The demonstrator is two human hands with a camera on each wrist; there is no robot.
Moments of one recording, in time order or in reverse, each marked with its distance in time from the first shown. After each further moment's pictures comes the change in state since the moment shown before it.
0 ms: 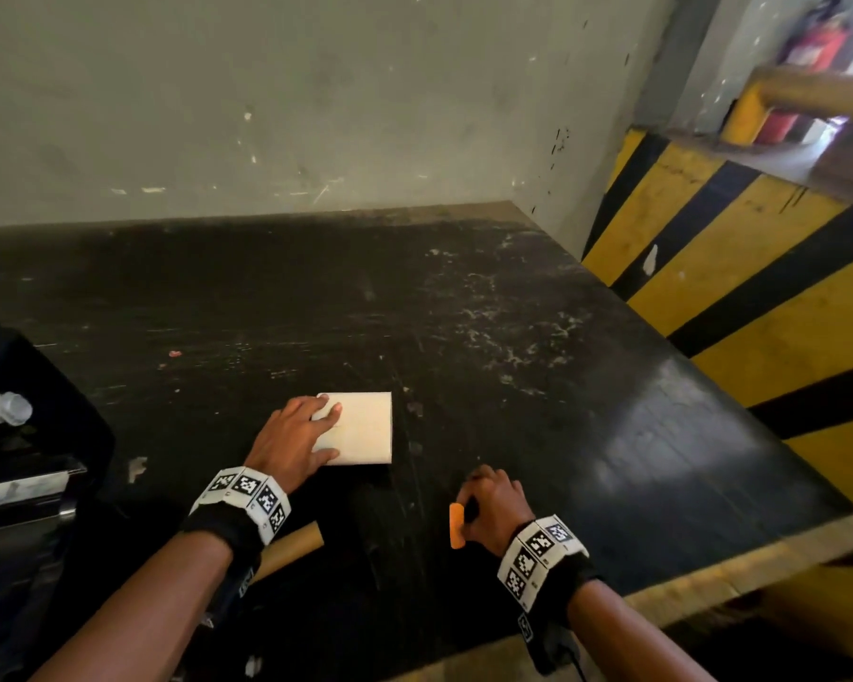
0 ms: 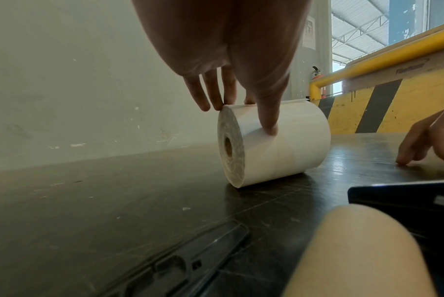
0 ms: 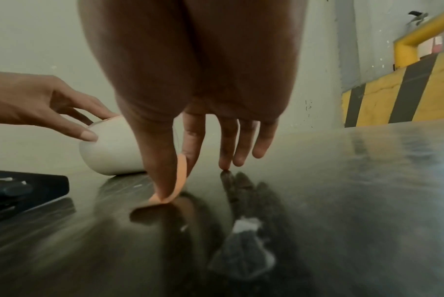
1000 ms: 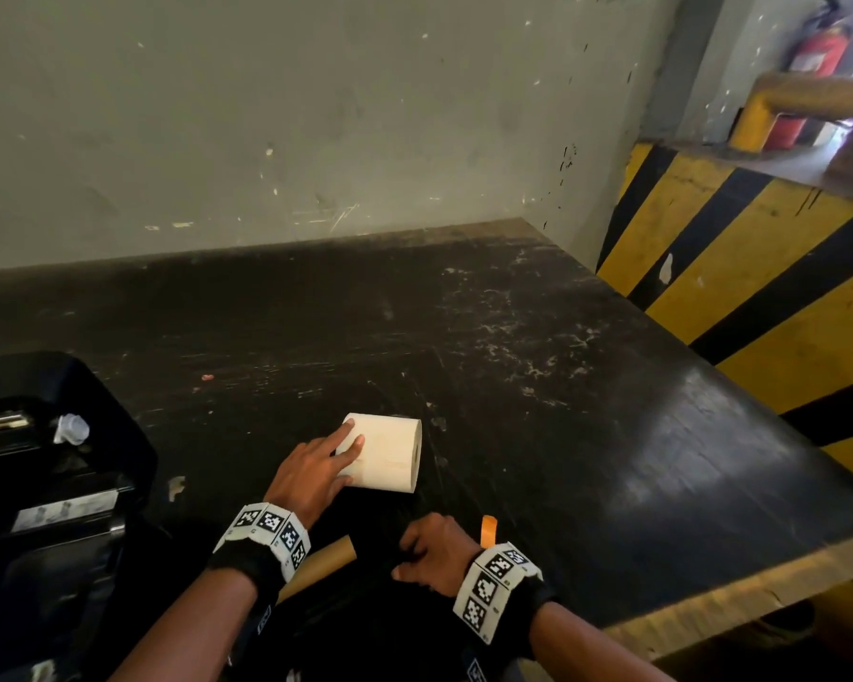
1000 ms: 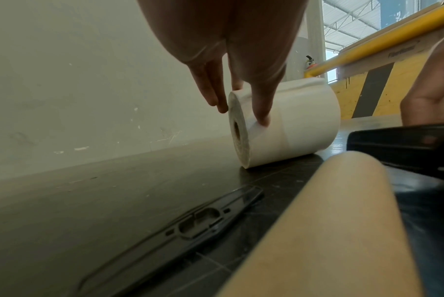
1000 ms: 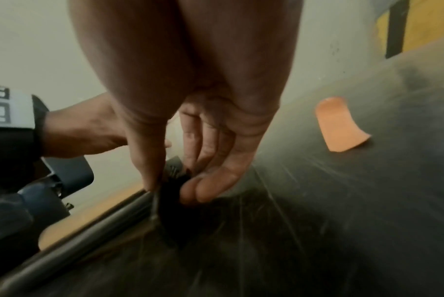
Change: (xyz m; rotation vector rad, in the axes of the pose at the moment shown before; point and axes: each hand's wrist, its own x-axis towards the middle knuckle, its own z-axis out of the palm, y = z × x) left_hand -0.019 -0.015 0.012 0.033 -0.016 0.085; right_hand -0.005 -0.086 0.029 0.371 -0.240 -0.096
